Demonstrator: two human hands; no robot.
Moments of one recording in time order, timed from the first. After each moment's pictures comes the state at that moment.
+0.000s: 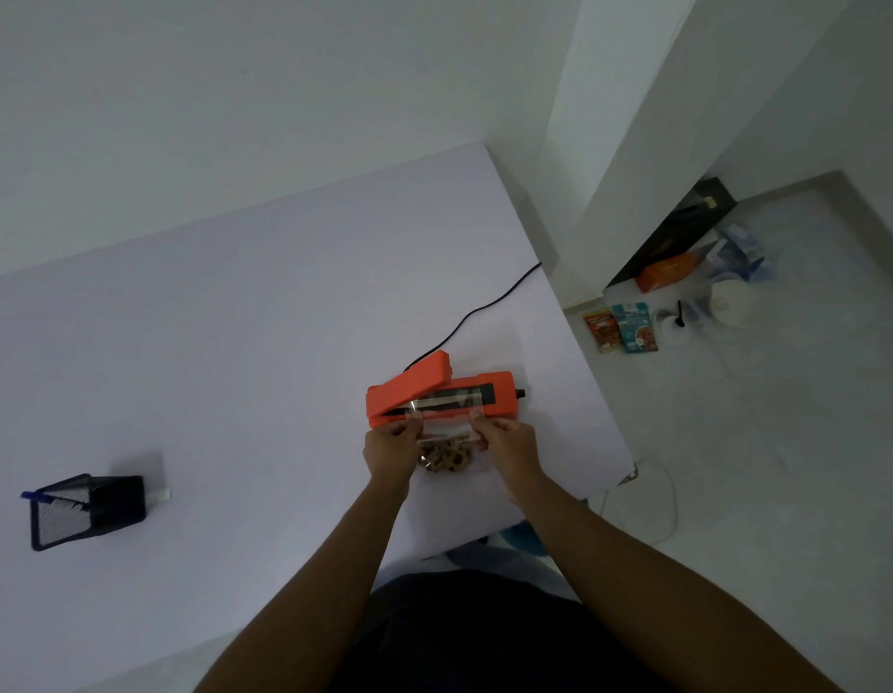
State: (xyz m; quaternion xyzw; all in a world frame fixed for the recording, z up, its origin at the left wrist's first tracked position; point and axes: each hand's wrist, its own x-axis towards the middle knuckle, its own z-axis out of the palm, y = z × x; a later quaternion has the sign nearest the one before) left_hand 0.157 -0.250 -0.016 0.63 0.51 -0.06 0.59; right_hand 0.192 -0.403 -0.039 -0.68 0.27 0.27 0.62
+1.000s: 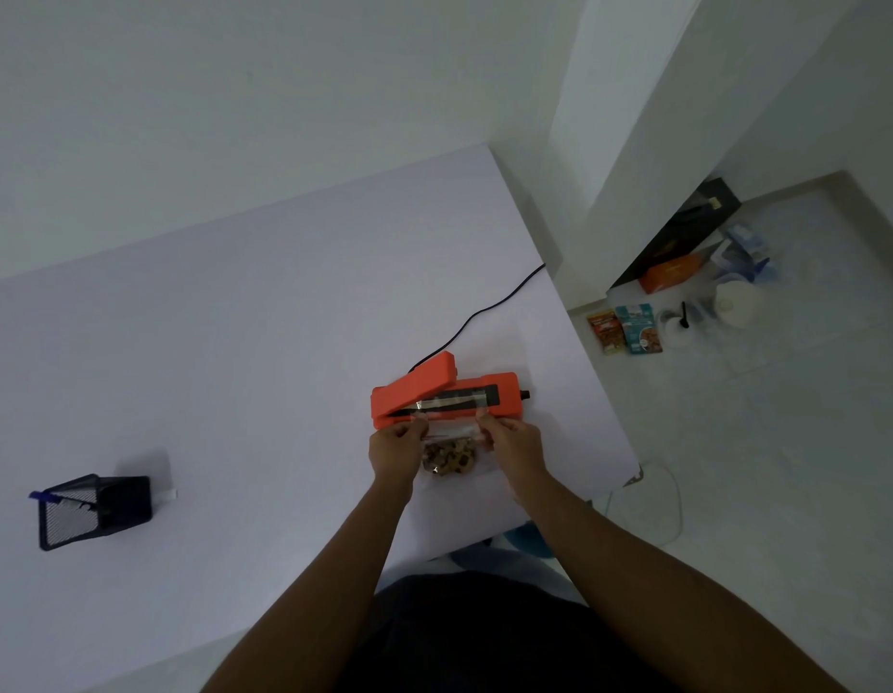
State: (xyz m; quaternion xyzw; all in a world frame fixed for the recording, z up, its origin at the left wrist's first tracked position) left_hand 0.155 -0.247 -0.021 0.62 0.50 -0.06 0.60; right_hand 0.193 -0.403 -0.037 -0.68 0.29 0.27 0.62
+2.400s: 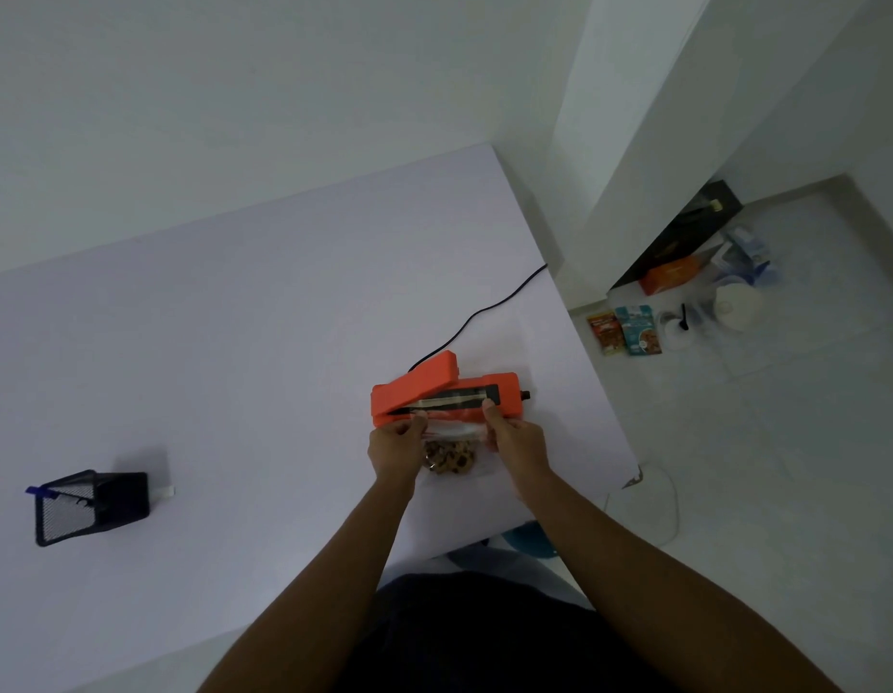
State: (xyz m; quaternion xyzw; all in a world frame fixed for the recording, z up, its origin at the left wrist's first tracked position) left_hand 0.160 -0.252 -0.008 0.63 0.52 -0.06 0.57; right_hand 0.199 -0.405 -0.038 -0.72 0.29 0.28 0.57
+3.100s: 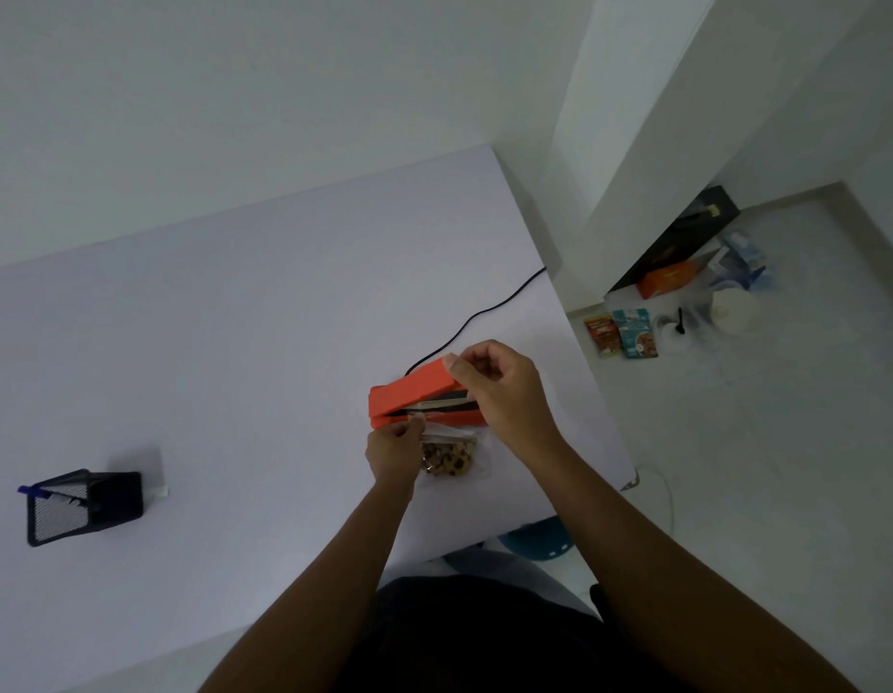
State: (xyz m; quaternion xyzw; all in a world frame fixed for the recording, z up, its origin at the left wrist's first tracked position) left_hand 0.160 -0.253 -0.017 0.64 0.52 -0.05 0.56; right_hand 0.234 -0.378 0.085 -0.79 -0.01 0.18 0.58
